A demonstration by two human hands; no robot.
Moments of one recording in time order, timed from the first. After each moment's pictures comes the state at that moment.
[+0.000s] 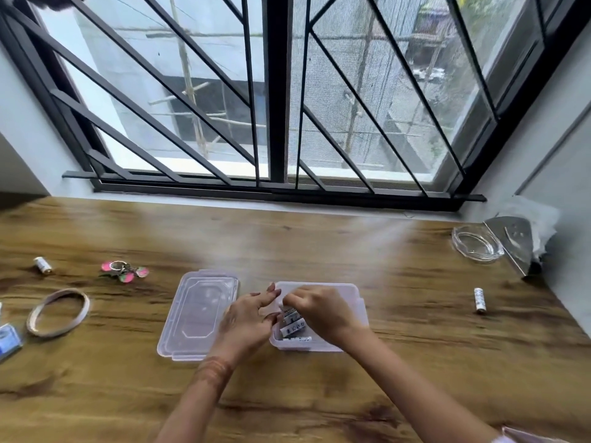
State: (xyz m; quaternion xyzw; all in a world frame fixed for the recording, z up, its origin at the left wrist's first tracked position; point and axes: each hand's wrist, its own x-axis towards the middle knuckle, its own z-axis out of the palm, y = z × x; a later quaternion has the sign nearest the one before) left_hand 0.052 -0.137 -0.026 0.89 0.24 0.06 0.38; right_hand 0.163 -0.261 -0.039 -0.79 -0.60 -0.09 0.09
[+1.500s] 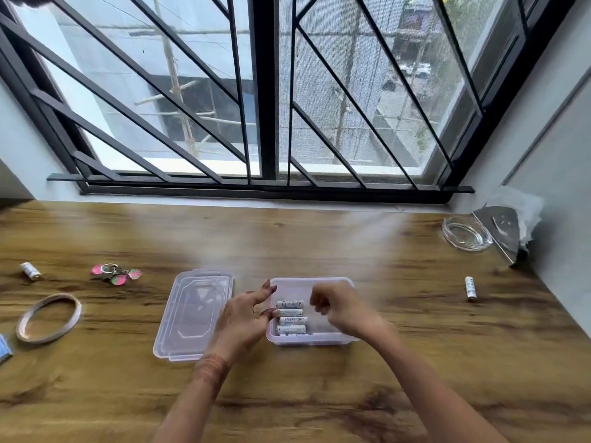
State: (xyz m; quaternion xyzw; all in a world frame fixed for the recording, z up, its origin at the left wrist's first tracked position) left_hand 0.050 -0.139 -0.022 0.88 0.21 0.07 0.42; right_hand 0.165 -0.296 -0.013 -0.87 -0.37 0.18 0.26
